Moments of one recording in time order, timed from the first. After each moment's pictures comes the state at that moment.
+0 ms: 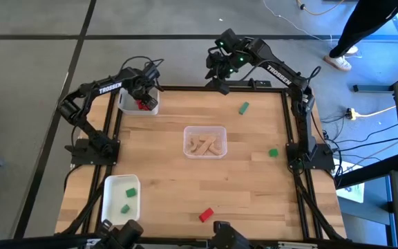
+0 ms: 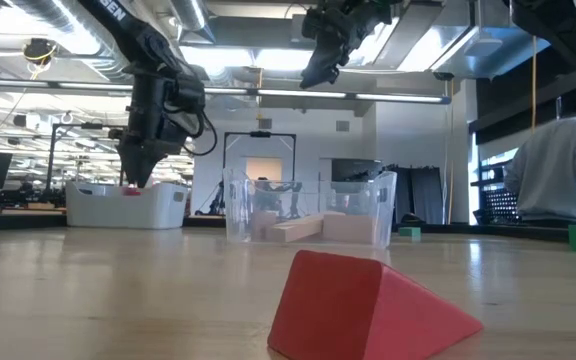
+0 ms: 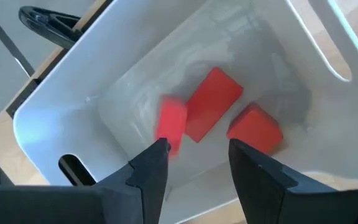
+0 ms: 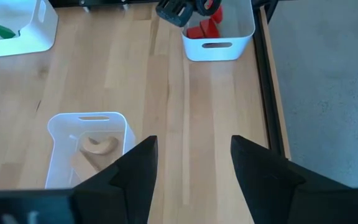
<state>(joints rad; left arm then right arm) 0.90 1.58 1.10 -0.91 -0.27 -0.02 -0.60 2.05 2.31 -1.21 -0.46 -0.45</state>
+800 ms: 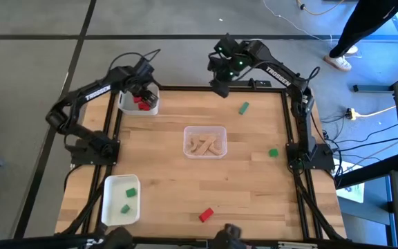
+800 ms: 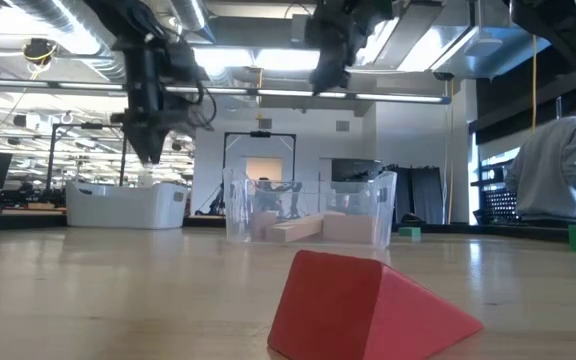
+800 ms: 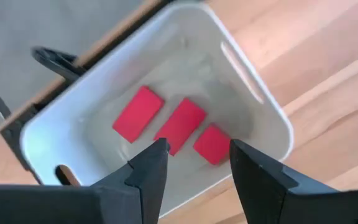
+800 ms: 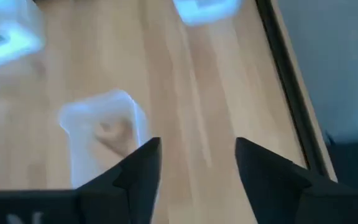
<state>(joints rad) 0.89 1.42 1.11 -0.89 -0.16 -0.04 -0.58 2.05 2.31 -1.31 -0.38 -0.27</state>
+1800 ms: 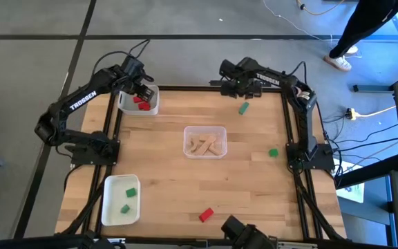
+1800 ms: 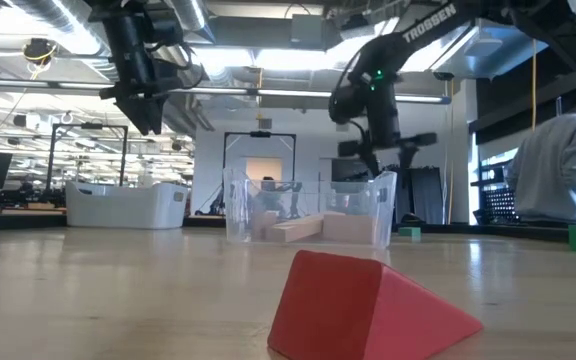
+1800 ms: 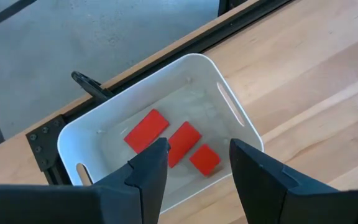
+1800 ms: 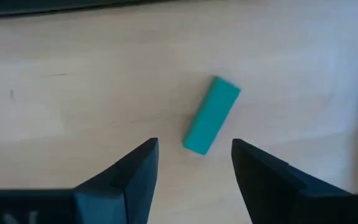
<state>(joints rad) 0.89 1.23 1.11 -0.87 -0.16 -0.12 -0.69 2.05 1.75 -1.29 0.14 1.01</state>
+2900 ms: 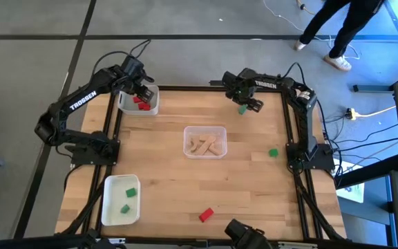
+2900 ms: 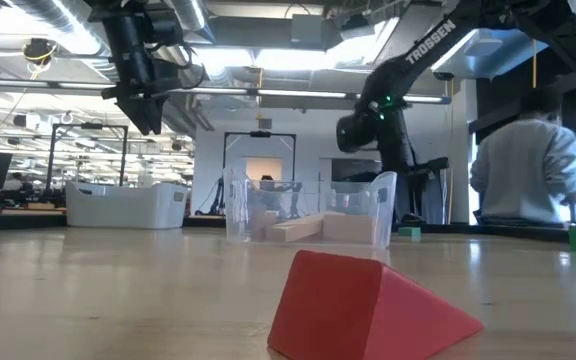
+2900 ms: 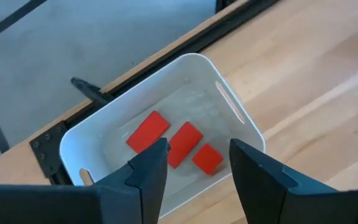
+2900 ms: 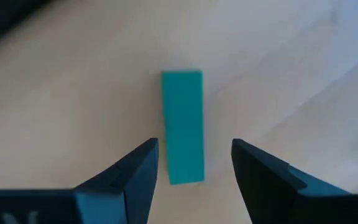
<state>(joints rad) 0.89 1.23 1.11 -0.87 -0.16 -0.07 -0.70 2.05 1.52 -1.14 0.17 1.51</state>
